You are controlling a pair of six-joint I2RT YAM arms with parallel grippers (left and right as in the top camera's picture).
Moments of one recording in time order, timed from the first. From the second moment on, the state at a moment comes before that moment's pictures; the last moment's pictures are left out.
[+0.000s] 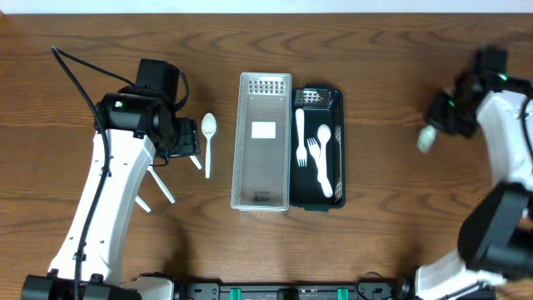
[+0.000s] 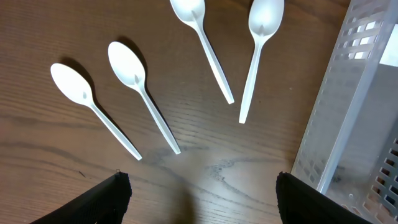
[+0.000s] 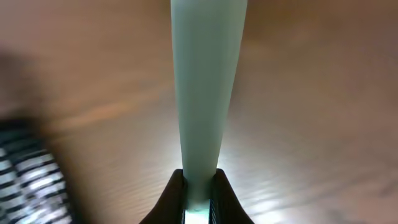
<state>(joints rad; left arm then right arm) -0.14 1.47 1.38 -1.27 -0.11 -0.27 -0.18 1.74 1.46 -0.98 -0.06 0.28</state>
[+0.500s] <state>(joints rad) -0.14 1.47 1.38 -1.27 -0.11 -0.27 0.38 1.67 1.56 -1.04 -0.07 0.38</state>
